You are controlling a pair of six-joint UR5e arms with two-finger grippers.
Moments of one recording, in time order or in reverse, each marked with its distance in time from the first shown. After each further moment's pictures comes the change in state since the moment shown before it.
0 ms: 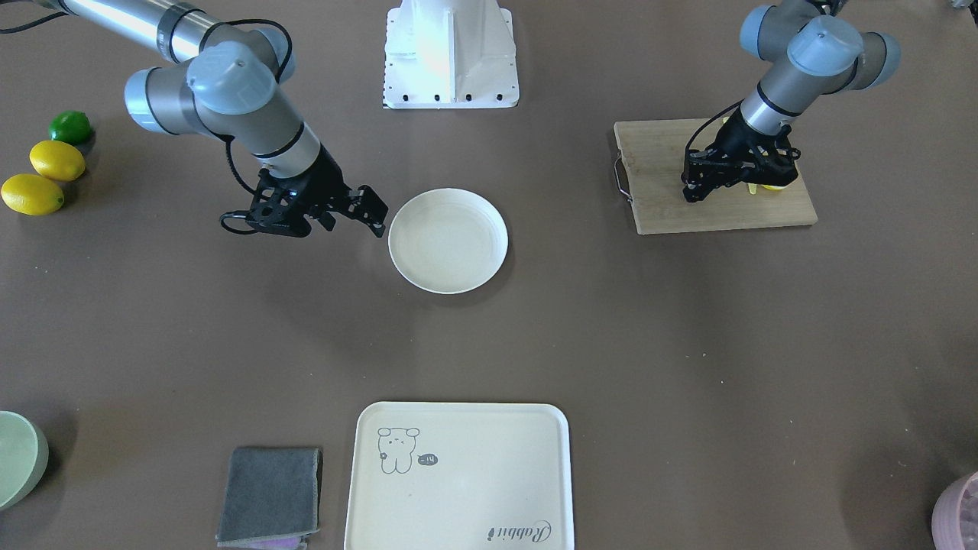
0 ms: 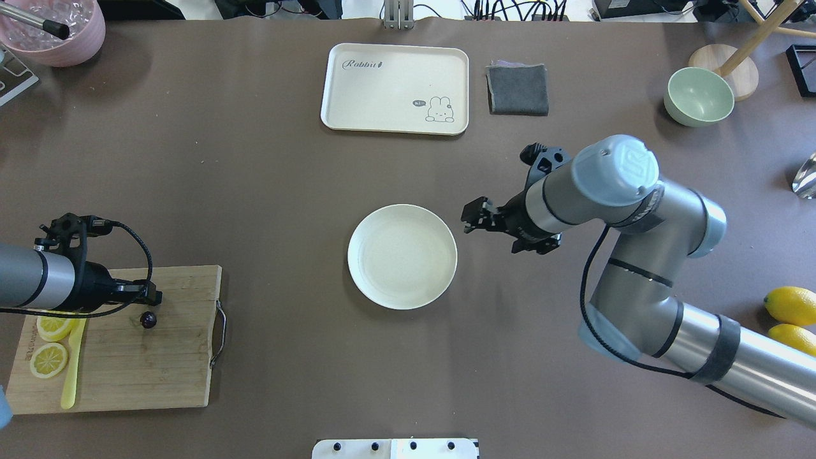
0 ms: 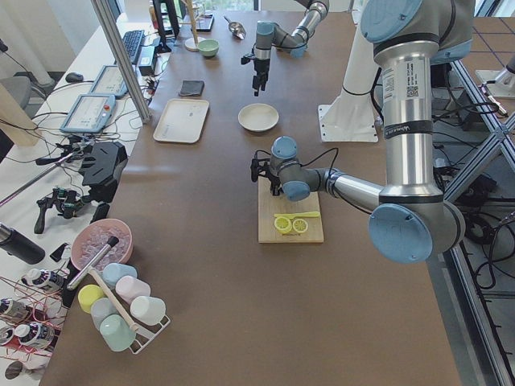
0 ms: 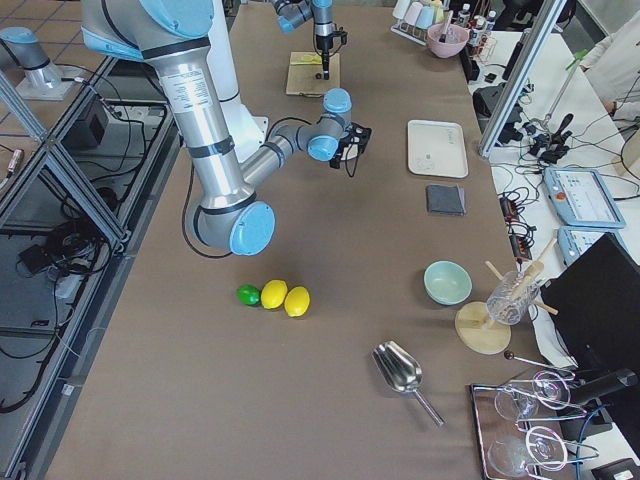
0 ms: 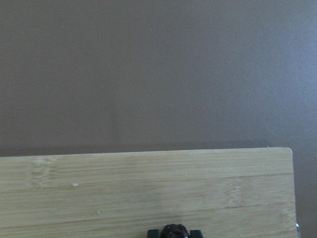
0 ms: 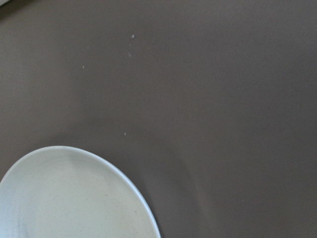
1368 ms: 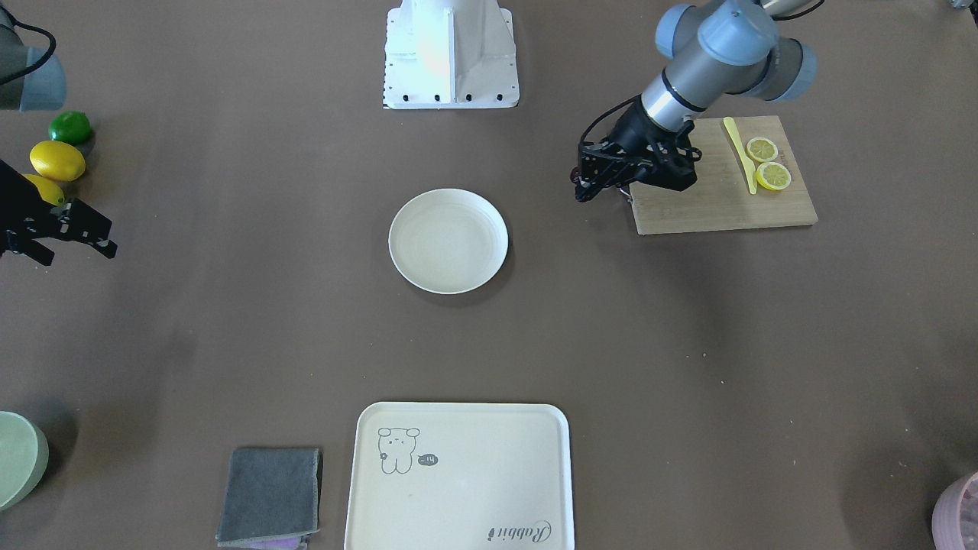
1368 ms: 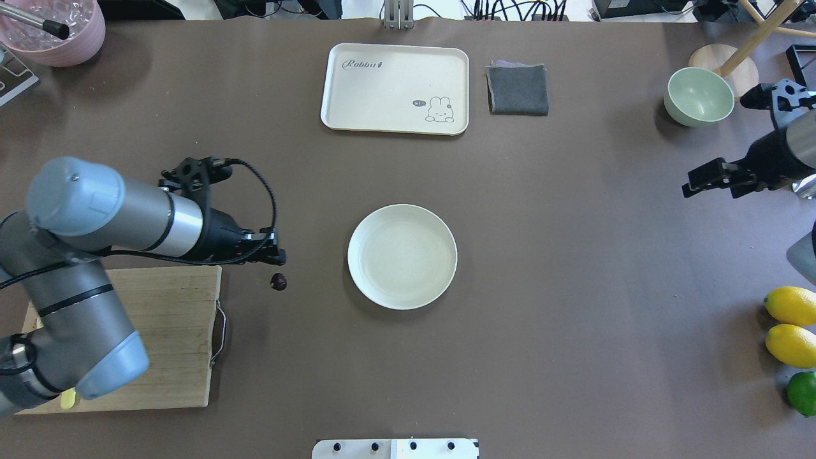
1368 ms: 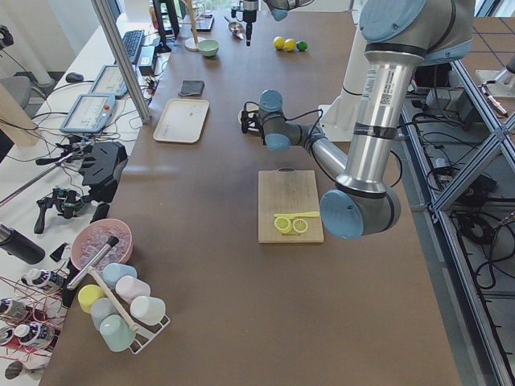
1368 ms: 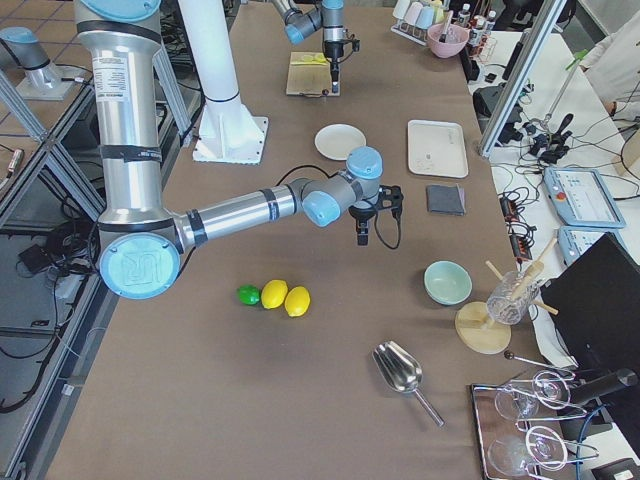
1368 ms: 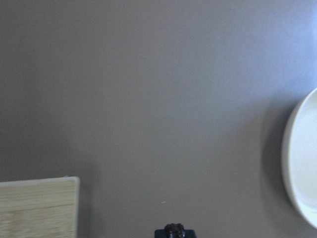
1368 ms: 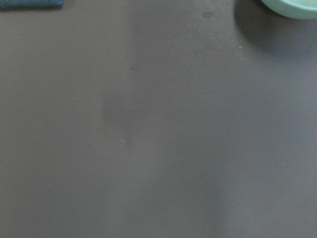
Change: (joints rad) left arm 0.009 -0.450 -0.008 0.239 -0.060 -0.179; right arm 0.466 -0.382 0.044 -0.064 0.253 -0.840
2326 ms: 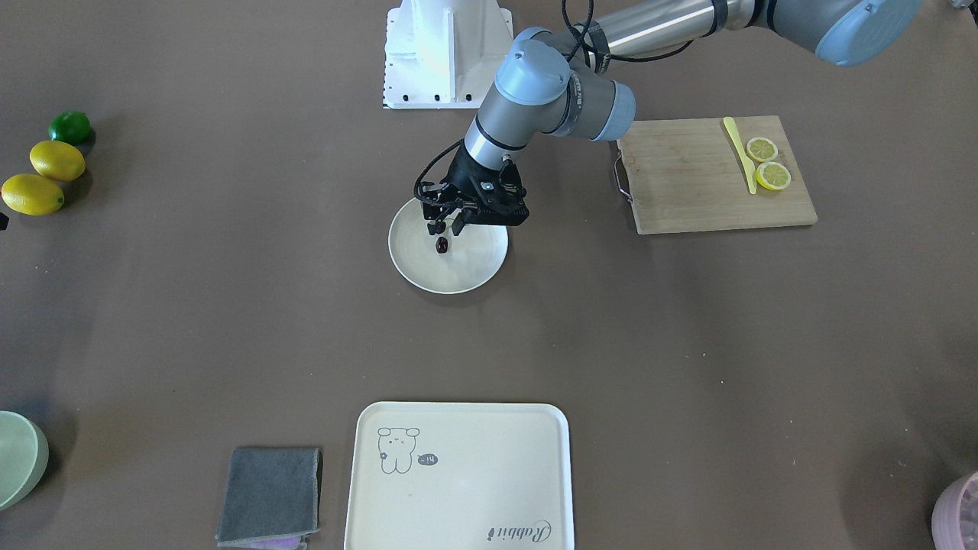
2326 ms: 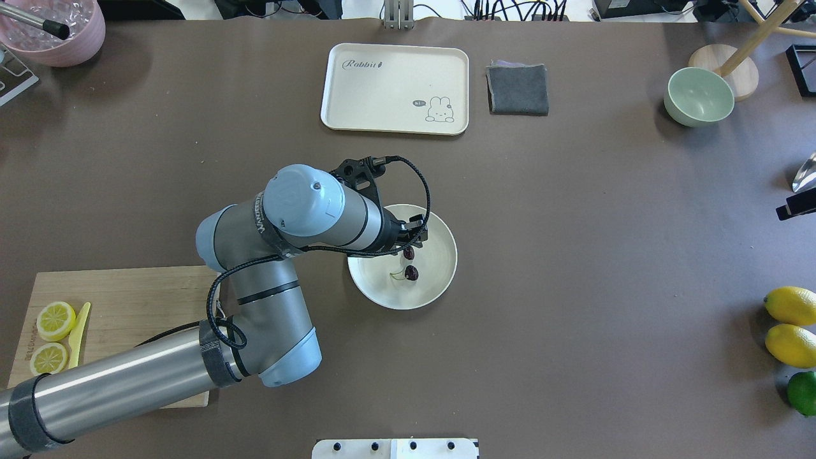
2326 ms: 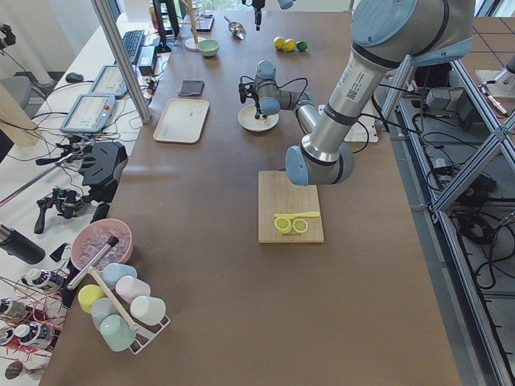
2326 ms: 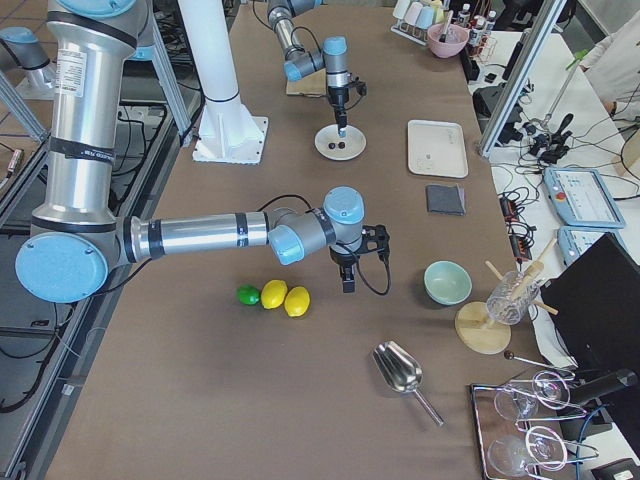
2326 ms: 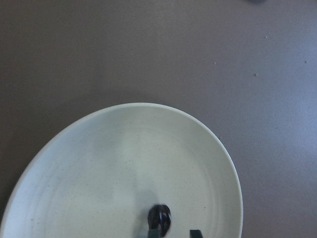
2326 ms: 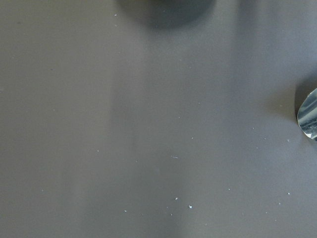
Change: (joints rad) left arm 0.126 -0.407 0.350 0.049 0.178 -0.126; right arm 0.143 -0.157 0.001 0.001 0.020 -0.270
